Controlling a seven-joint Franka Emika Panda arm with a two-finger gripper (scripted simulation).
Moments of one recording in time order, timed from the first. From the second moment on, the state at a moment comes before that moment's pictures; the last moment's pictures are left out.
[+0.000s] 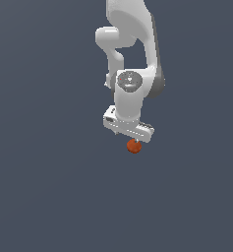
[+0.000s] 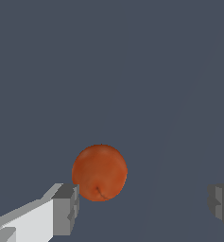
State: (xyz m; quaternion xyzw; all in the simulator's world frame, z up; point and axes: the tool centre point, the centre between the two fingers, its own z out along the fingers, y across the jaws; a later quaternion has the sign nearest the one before) arm -0.014 0.047 0.131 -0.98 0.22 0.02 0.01
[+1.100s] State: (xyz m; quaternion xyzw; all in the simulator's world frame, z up) arm -0.019 0.077 0.109 -0.88 0.47 0.01 0.00
